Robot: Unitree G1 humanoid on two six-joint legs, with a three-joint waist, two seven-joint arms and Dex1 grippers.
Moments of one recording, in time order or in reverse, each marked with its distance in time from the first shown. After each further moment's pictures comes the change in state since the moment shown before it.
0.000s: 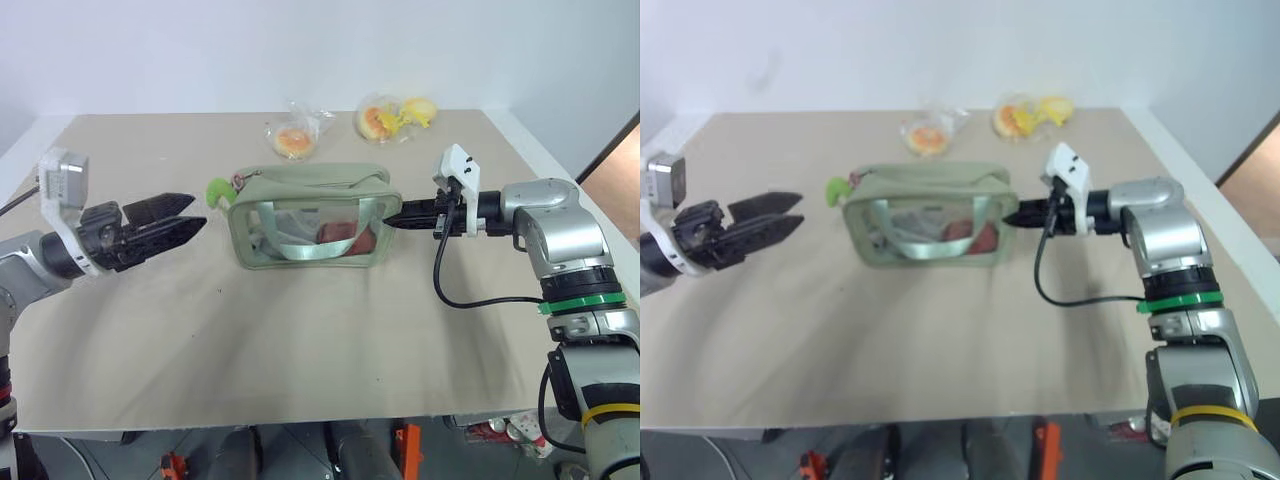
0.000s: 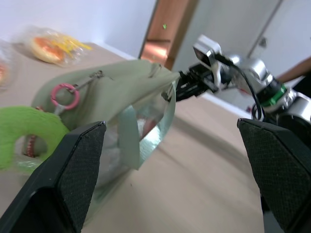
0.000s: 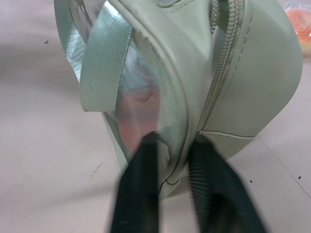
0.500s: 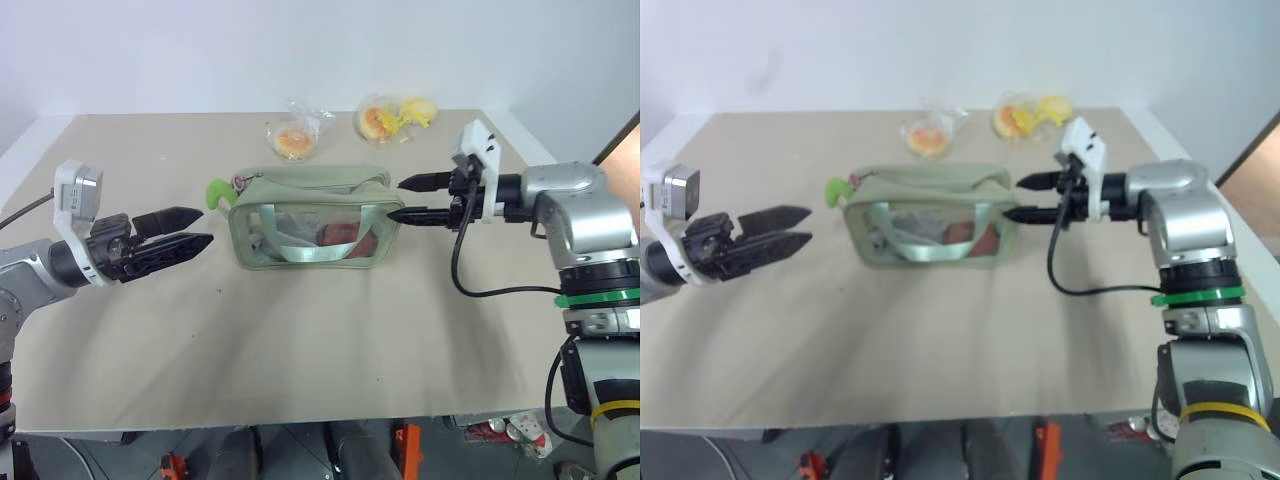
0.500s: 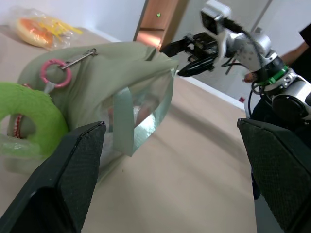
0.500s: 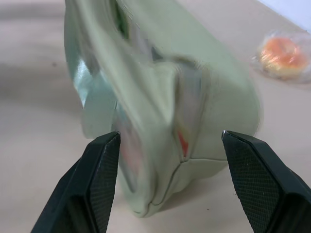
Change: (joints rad) left arm 0.024 0.024 -0.067 -0.063 0.043 -0.007 -0.088; right arm 0.002 -0.023 -0.009 -0.063 0.029 0.062 0.001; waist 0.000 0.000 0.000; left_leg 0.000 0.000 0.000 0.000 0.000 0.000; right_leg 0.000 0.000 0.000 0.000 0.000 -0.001
